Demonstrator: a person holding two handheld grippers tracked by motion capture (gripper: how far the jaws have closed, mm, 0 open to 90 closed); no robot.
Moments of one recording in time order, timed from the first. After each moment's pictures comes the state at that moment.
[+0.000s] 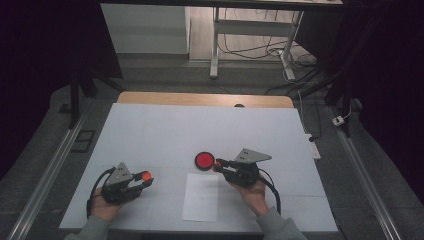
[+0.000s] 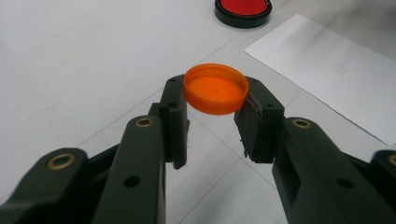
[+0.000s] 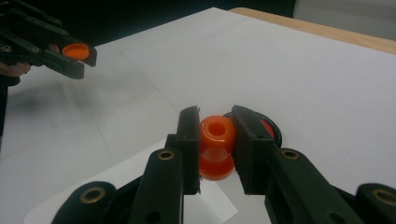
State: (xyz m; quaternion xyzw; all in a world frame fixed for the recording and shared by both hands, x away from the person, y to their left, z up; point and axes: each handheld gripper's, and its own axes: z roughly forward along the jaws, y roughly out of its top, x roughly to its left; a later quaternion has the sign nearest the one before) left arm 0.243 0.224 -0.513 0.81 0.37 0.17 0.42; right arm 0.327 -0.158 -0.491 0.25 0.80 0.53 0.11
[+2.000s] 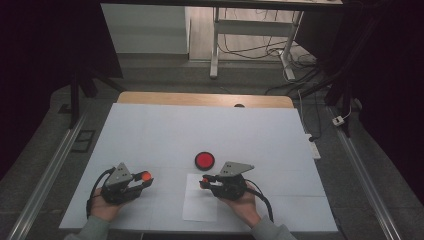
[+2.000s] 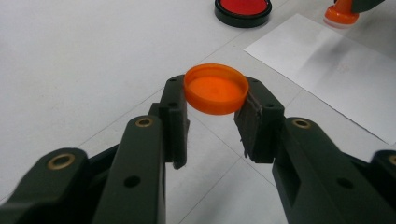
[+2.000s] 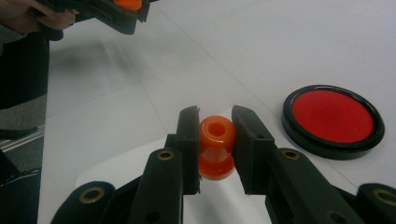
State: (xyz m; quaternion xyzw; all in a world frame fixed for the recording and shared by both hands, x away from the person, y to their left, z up) left arm 0.243 0.225 -0.513 0.81 0.37 0.17 0.42; right arm 0.301 -0.126 -0.512 0.20 0.84 0.49 0.06
